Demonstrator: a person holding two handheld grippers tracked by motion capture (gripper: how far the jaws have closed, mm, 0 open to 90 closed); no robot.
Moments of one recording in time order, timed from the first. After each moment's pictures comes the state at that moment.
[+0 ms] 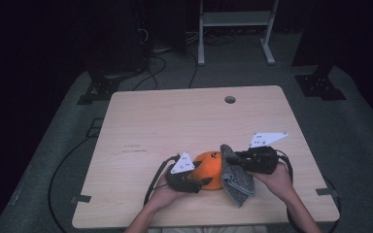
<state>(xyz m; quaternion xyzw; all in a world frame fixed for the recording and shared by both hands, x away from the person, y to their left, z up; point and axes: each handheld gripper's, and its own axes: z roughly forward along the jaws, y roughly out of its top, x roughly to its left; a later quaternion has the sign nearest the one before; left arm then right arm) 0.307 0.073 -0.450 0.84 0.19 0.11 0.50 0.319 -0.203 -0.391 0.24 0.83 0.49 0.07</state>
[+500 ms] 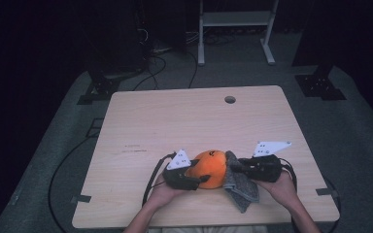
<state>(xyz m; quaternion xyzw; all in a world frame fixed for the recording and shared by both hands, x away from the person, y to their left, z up) 0.312 0.080 -0.448 0.83 0.21 0.09 0.51 0.307 -0.214 -0.408 0.25 0.84 0.48 0.07</state>
